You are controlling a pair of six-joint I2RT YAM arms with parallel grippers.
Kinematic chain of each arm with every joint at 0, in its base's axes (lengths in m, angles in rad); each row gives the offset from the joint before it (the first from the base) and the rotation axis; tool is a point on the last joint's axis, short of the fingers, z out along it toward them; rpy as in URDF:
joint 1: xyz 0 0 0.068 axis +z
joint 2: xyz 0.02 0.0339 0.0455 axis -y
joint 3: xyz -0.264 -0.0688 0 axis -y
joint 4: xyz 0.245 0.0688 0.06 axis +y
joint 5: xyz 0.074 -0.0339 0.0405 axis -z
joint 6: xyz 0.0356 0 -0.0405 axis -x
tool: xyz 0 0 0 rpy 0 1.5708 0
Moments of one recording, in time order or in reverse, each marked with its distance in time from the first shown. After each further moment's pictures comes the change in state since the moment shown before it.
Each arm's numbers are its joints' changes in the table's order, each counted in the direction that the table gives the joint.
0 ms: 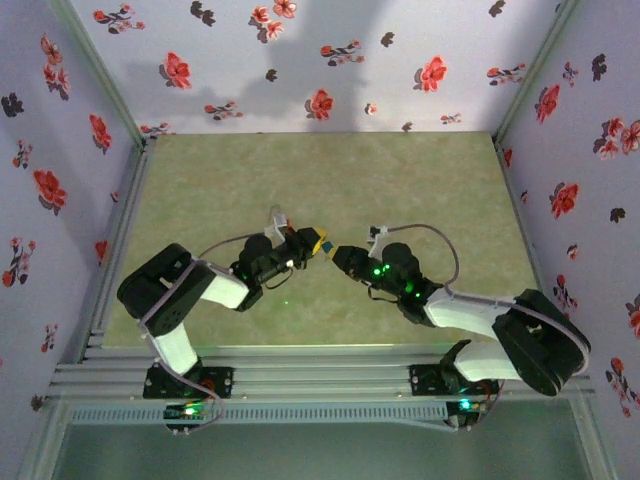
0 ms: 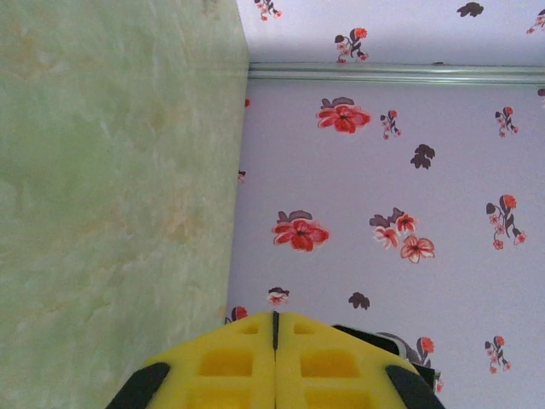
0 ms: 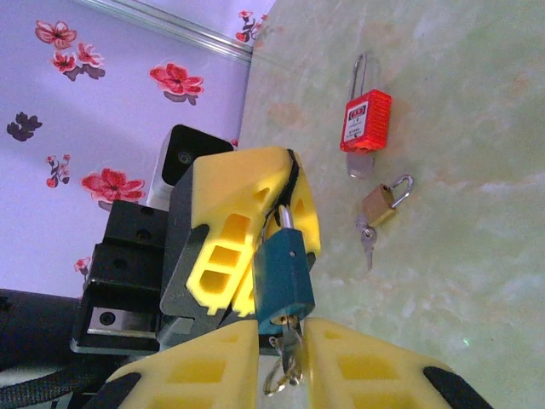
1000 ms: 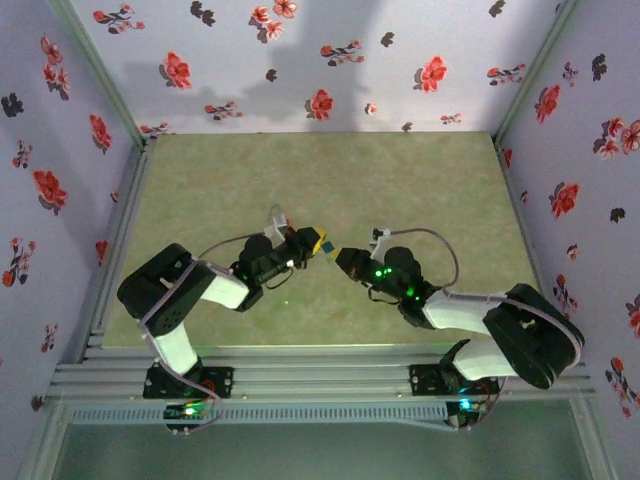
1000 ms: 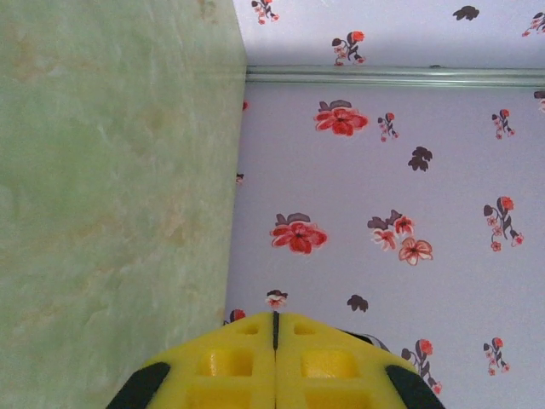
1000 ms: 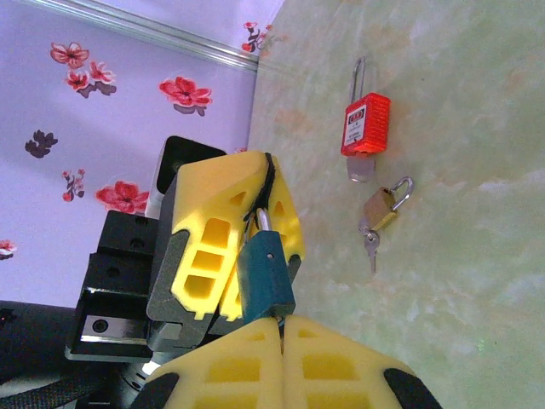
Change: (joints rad) left arm -0.002 0.000 0.000 -0.005 -0.011 0.000; right arm -0.004 -0.045 -0.055 -0.135 0.003 -0.058
